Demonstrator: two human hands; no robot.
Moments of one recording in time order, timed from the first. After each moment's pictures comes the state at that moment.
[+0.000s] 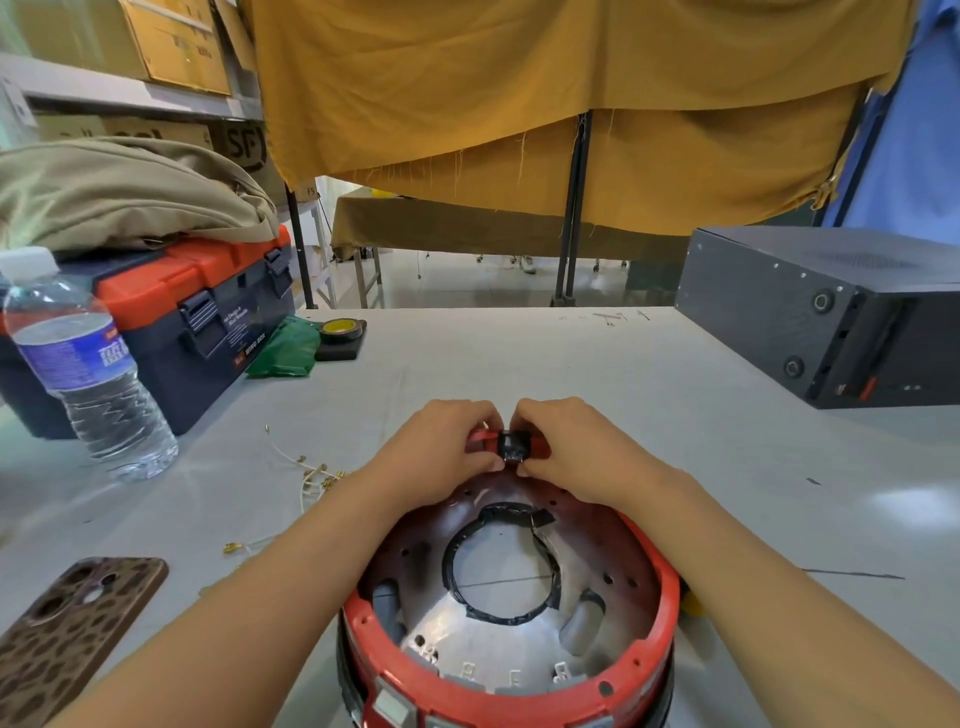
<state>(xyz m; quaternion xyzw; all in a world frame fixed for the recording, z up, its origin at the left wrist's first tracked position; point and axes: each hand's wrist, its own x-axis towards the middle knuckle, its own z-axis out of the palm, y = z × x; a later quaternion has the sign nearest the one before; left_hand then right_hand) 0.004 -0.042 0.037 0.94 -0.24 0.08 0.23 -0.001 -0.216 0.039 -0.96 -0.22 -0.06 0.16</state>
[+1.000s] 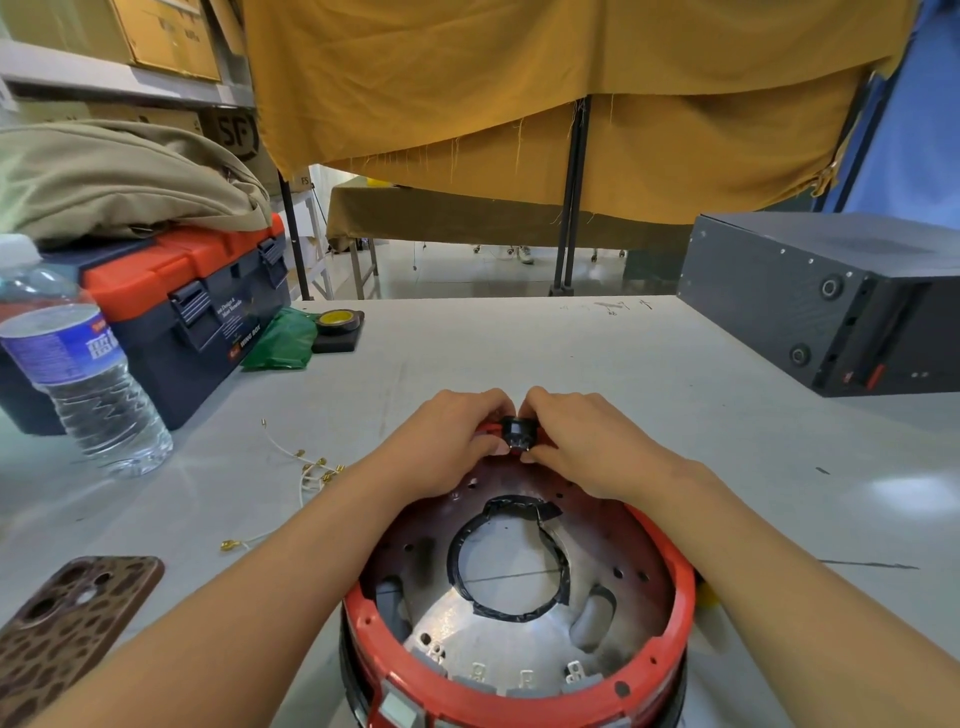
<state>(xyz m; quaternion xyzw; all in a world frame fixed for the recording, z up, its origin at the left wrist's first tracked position) 0.007 -0.042 0.039 0.92 -0.29 0.05 0.25 -0.003 -0.214 0.040 -0.97 -0.21 -0.06 0.10</state>
